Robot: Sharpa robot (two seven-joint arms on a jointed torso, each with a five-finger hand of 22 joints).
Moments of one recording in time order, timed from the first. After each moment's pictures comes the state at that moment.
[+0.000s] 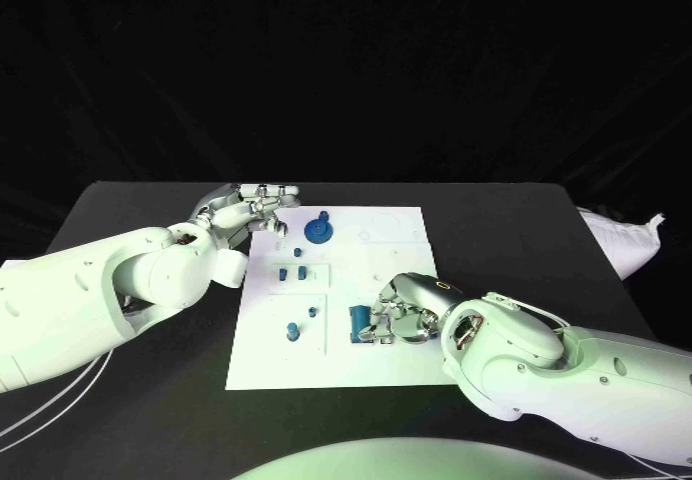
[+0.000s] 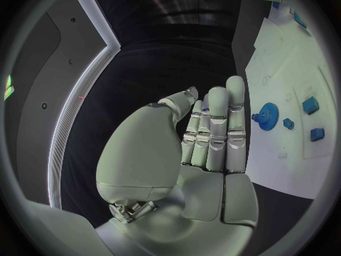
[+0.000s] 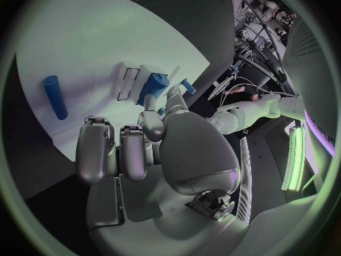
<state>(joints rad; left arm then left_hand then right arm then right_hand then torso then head) 1.18 -0.85 -0.03 1.52 -0.01 -0.22 0.25 1.39 -0.15 0.48 0.02 0.07 1.01 0.19 0.10 0.07 1.12 0.12 0.17 0.08 1.23 0.02 0.98 0.50 0.17 1.22 0.12 0.60 0.89 0.80 -0.93 0.13 1.98 -1.58 -0.33 -0.60 1.35 -0.01 -0.18 0.16 0.11 1.09 0.06 0.30 0.32 1.38 -0.02 1.09 1.19 1.46 -0.08 1.45 1.31 0.09 1.45 0.03 1.35 1.20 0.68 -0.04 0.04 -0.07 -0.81</state>
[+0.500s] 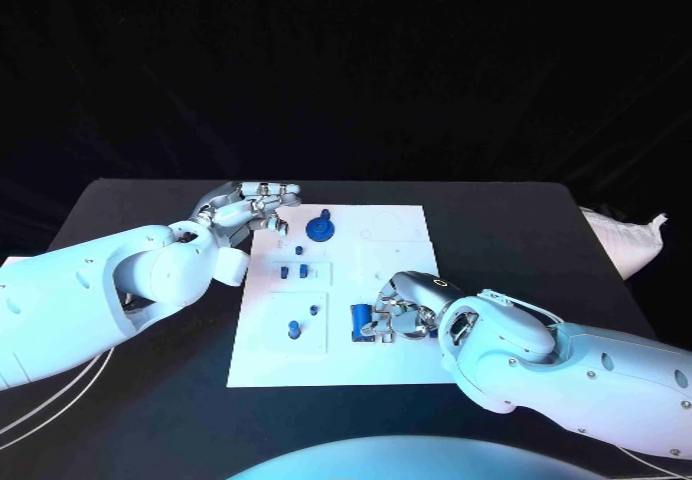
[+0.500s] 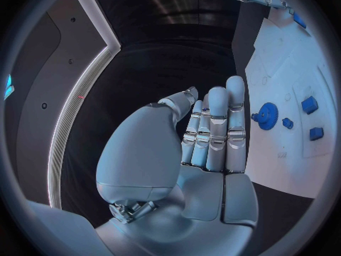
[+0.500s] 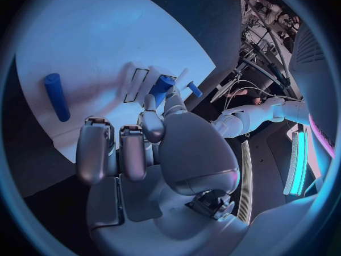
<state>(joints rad) 1.18 -0.85 -0.03 1.52 -0.01 -0.22 0.25 1.39 -0.15 0.48 0.02 0.07 1.01 0.19 0.10 0.07 1.12 0.12 0.17 0.08 1.23 0.02 0.98 0.50 0.17 1.22 0.12 0.60 0.89 0.80 -0.90 0.13 1.93 -1.61 -0.32 -0.60 1.37 0.02 -0.17 0.15 0.09 1.10 0.06 0.31 0.32 1.38 -0.02 1.10 1.20 1.47 -0.08 1.45 1.31 0.09 1.45 0.02 1.35 1.21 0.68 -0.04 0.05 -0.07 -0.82</state>
